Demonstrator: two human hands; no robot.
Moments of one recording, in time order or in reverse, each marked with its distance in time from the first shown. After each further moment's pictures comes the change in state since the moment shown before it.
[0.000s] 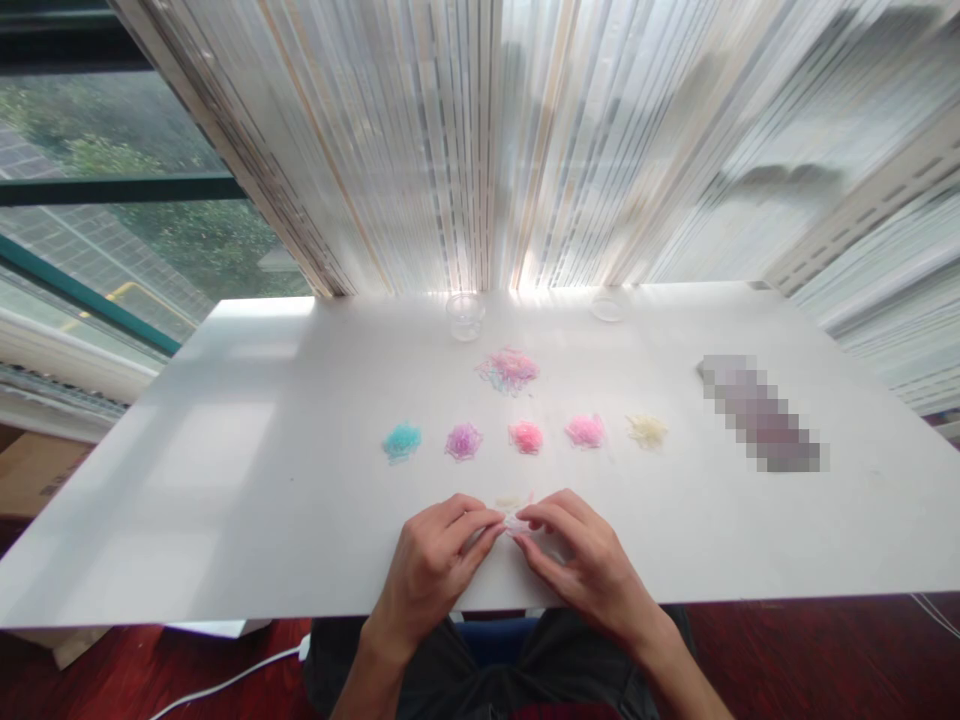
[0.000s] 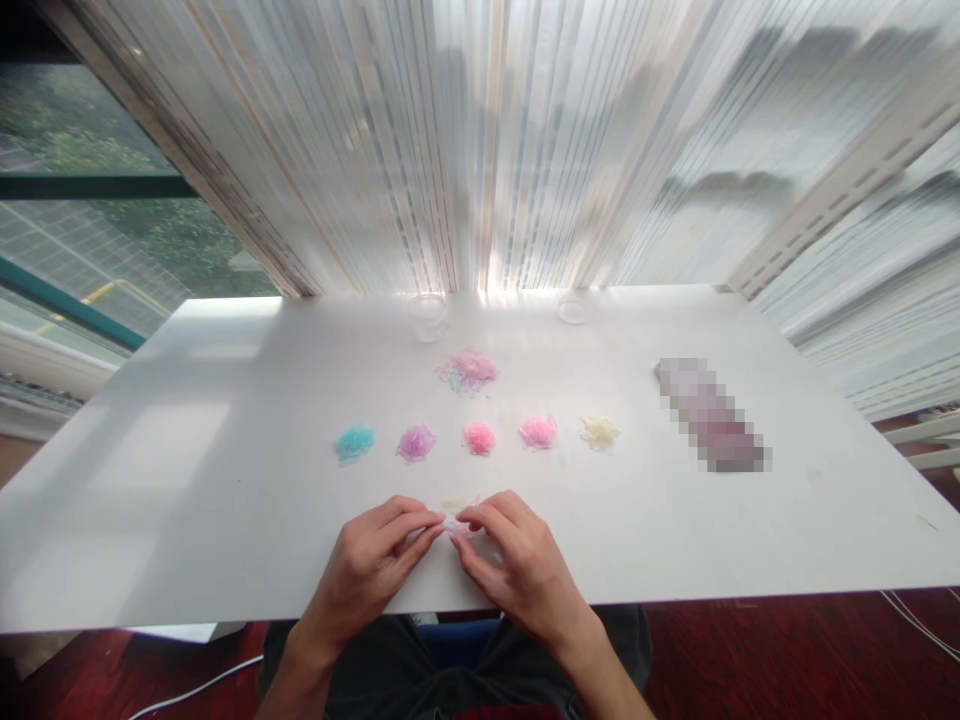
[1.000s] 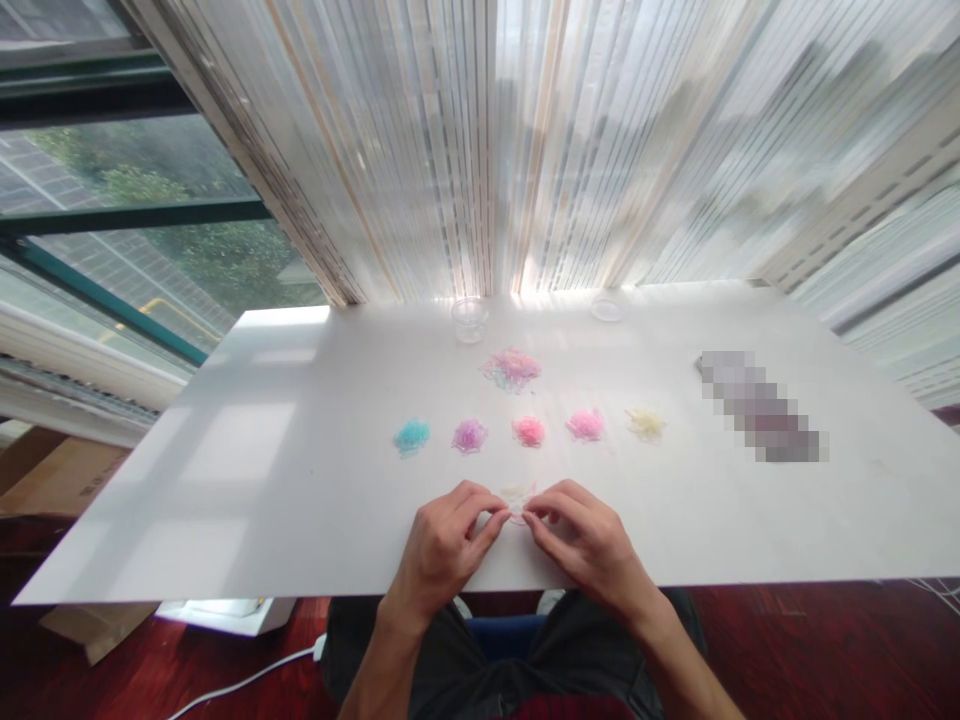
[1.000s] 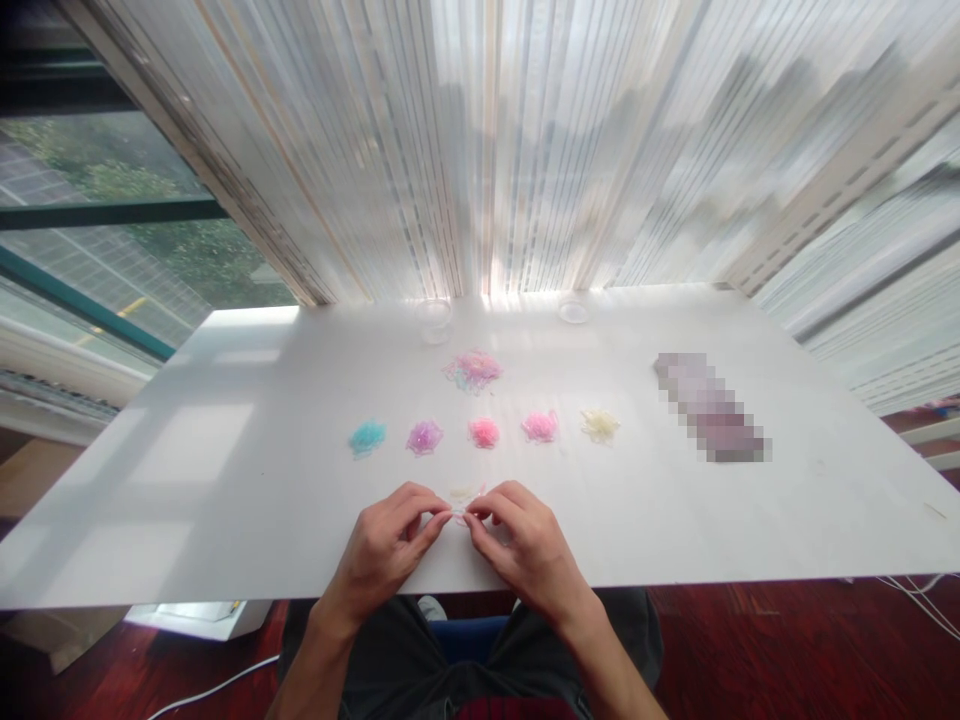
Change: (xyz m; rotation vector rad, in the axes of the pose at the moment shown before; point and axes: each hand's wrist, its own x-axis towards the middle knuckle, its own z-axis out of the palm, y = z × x) left_hand -0.001 0.000 0.002 -0.012 -0.036 -0.027; right_hand 0.003 -0.005 -0.001 0.000 0.079 -0.017
